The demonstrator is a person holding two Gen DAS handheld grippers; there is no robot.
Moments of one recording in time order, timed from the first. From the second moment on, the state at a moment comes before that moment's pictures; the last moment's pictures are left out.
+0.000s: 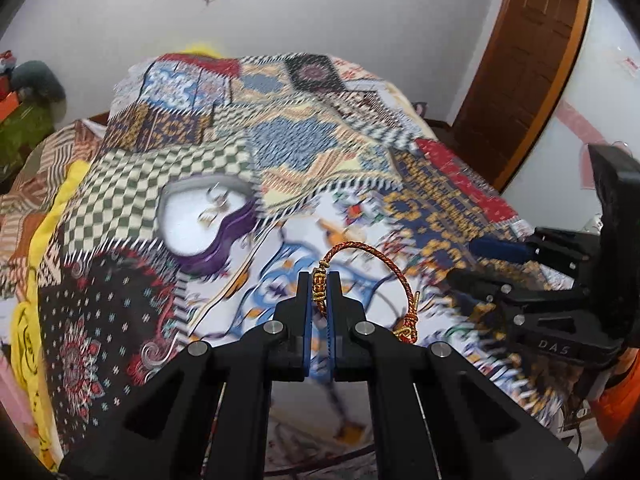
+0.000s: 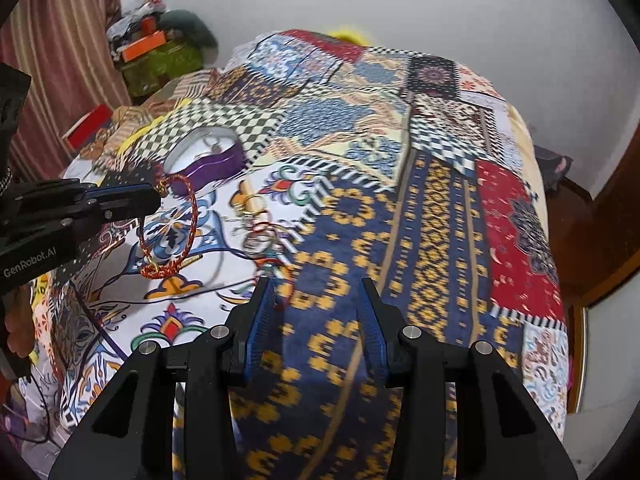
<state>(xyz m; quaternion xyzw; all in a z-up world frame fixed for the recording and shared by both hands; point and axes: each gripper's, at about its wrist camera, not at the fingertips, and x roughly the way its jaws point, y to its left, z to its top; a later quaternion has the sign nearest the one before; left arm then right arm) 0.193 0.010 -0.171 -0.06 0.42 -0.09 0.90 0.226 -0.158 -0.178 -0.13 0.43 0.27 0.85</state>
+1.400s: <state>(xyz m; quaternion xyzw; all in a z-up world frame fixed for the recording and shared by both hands) 0.177 0.045 -0.157 -0.07 0.39 -0.06 0.92 0.237 -0.131 -0.117 -0.09 0.37 0.27 0.88</state>
